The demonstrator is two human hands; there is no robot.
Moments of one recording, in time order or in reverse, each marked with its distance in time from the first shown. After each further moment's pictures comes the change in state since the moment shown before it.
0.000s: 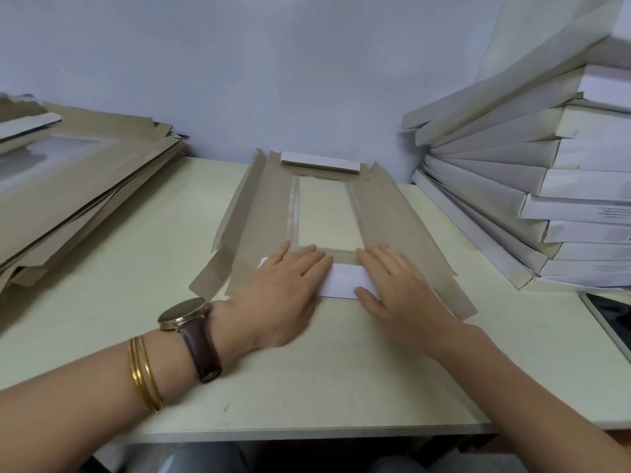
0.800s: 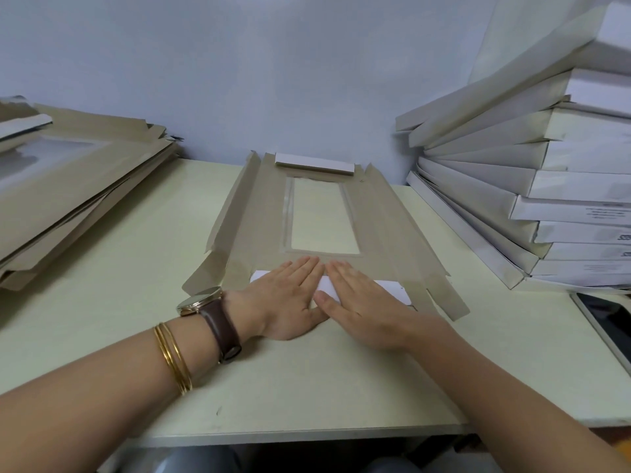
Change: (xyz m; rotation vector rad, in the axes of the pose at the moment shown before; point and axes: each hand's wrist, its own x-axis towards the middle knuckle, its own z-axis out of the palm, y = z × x) left_hand 0.023 0.004 0.011 -0.129 -0.374 -0.077; right_hand 0.014 -0.017 0.016 0.253 -0.438 0.050
